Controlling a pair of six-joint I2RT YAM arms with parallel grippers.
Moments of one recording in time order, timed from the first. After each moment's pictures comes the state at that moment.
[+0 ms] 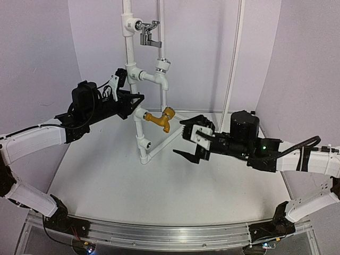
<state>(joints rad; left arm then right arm) -0.66 1.32 1.04 0.26 0.24 -0.07 0.98 1.28 0.91 0.21 -0.18 -0.72</state>
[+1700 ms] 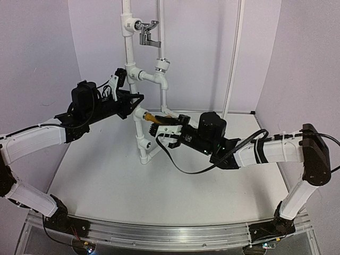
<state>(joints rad) -0.65 1.32 1.04 0.26 0.26 -0.08 0.99 1.70 1.08 0.67 0.00 -1.02</state>
